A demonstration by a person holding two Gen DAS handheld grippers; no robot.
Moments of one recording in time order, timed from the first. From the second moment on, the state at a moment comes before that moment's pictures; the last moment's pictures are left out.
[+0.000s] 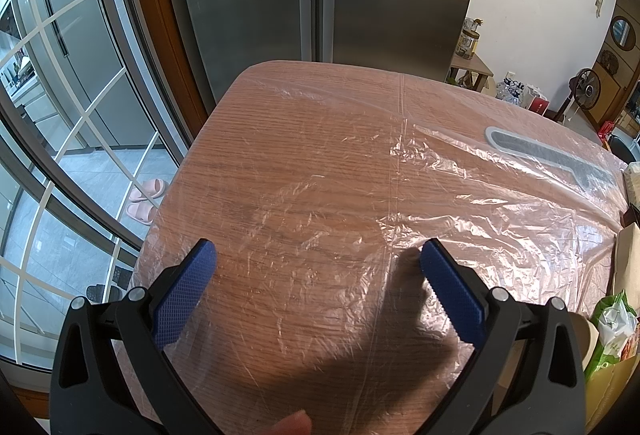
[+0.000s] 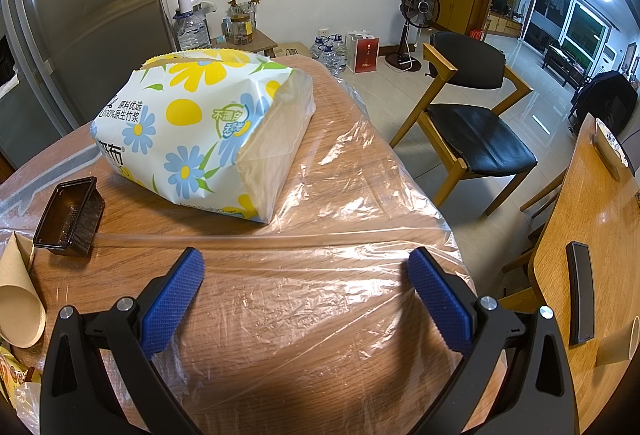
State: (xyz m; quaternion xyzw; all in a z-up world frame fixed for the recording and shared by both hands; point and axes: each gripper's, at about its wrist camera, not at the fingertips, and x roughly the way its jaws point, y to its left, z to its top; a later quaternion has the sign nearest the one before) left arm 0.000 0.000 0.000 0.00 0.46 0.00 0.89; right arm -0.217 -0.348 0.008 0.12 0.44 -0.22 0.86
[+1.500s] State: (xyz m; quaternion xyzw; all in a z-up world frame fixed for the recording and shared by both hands) left arm -0.223 -0.090 0.043 0.04 0.45 -0.25 0.86; right arm -0.339 -0.236 0.067 0.08 0.41 -0.03 0.91
